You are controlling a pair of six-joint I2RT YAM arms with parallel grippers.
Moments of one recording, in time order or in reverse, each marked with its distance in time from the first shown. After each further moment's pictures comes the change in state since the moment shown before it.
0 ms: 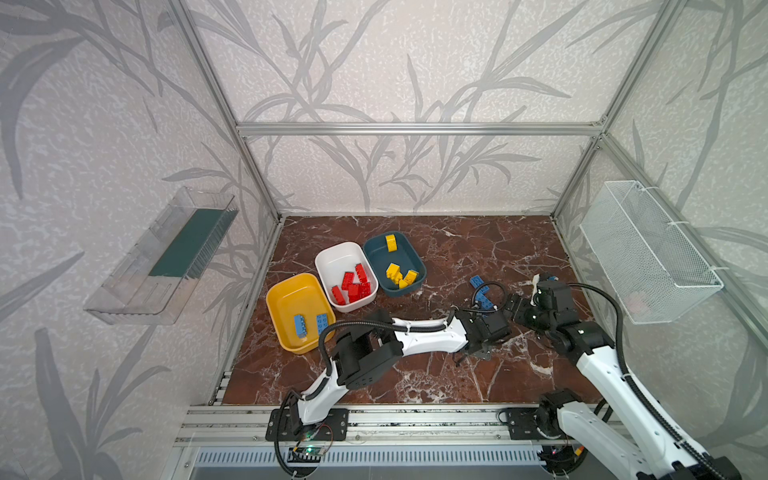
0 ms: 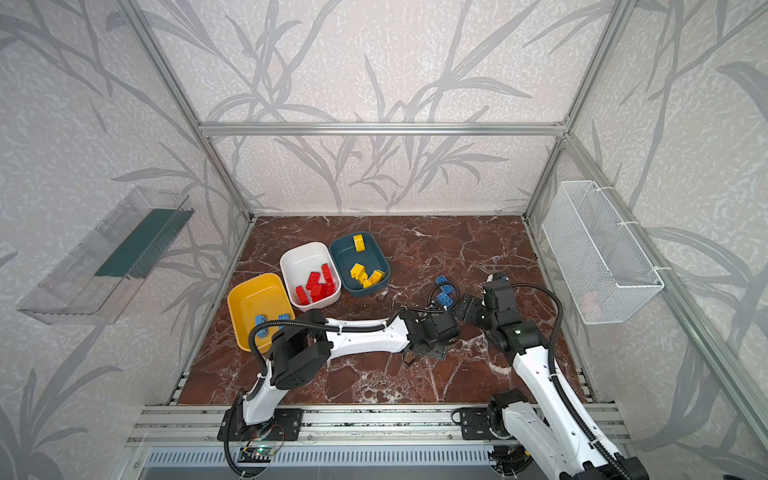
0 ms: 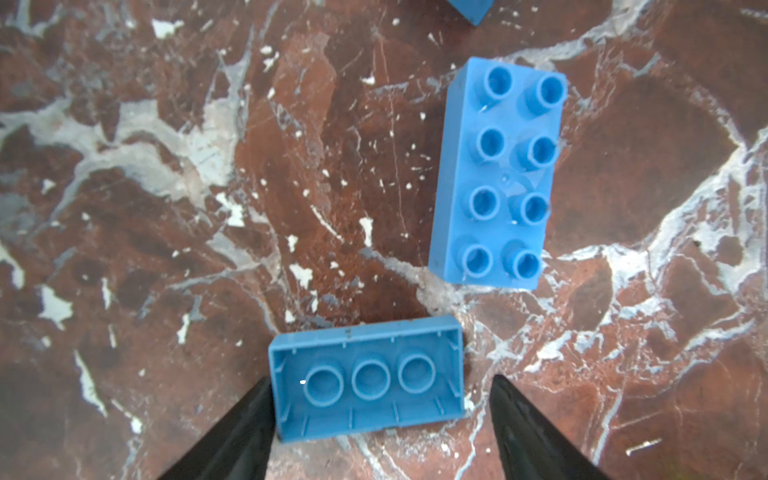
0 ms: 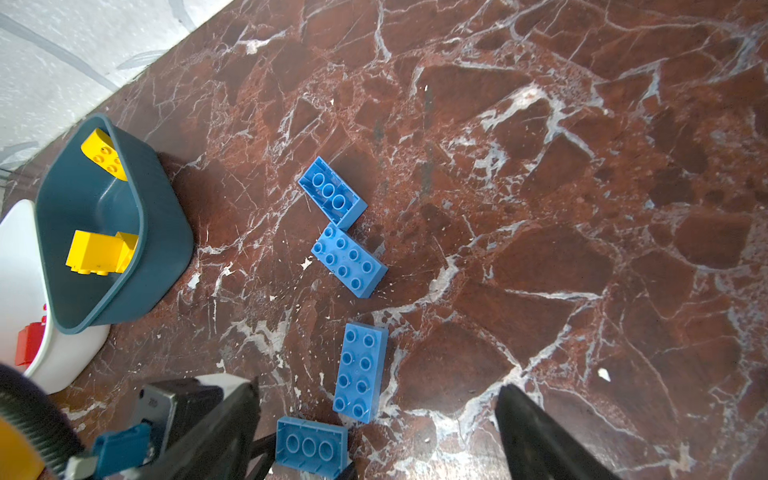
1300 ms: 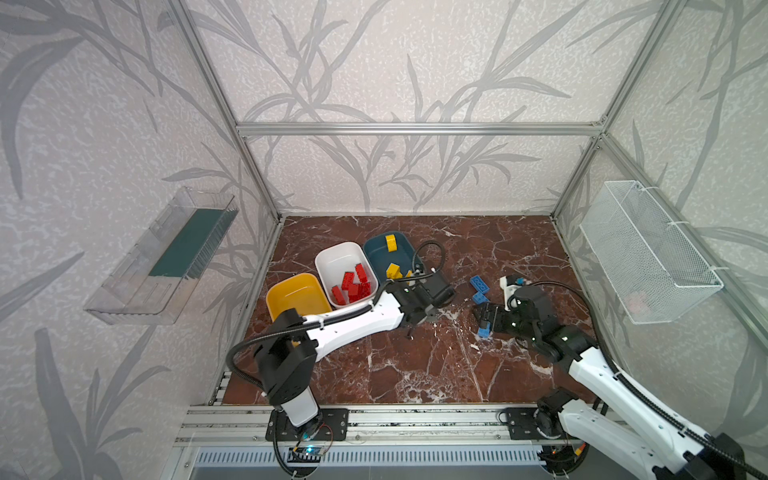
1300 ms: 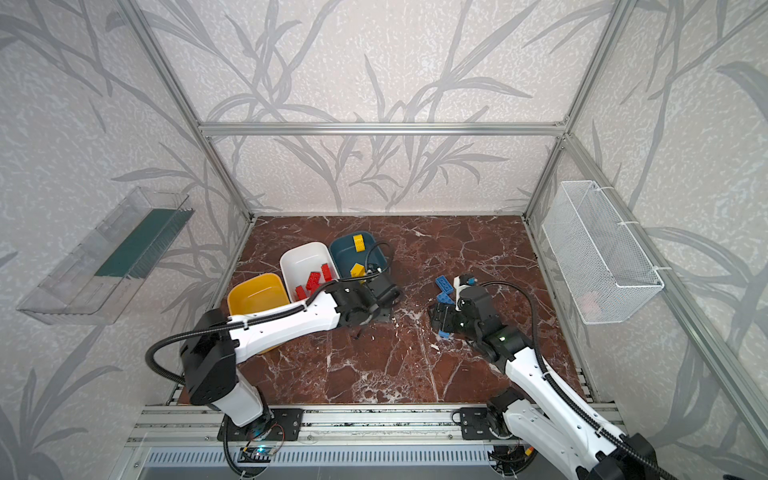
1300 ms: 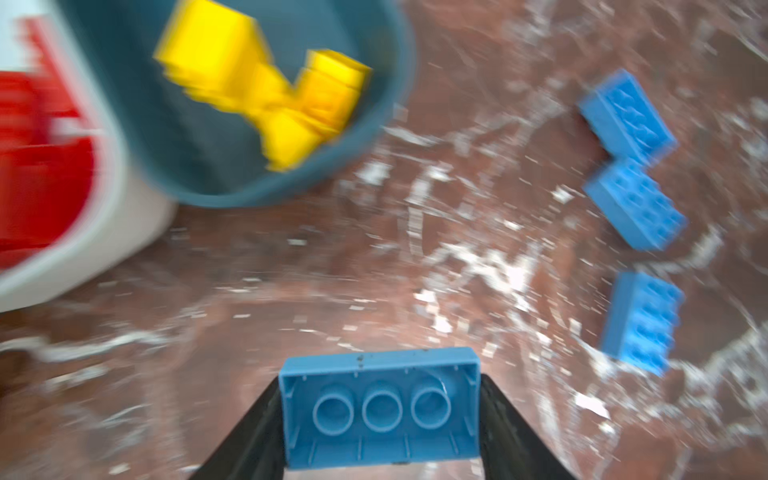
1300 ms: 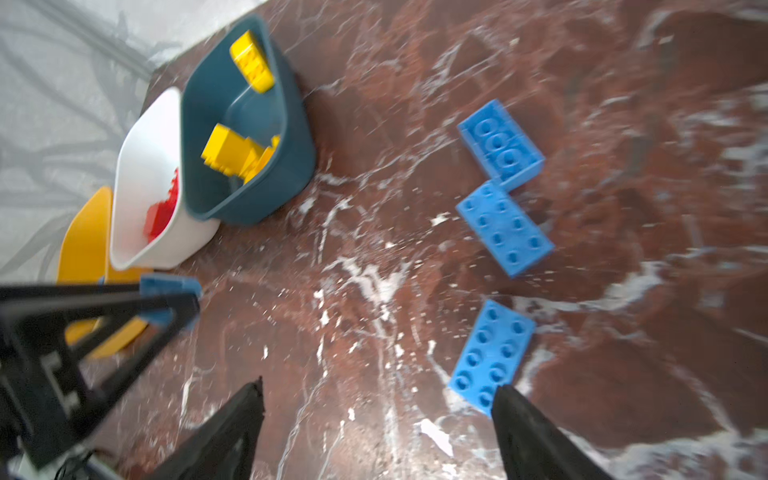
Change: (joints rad) left arm 0.300 -0.573 -0.391 -0.078 -0.168 0.031; right arm 0.333 0.058 -0.053 0.204 -0.096 0.001
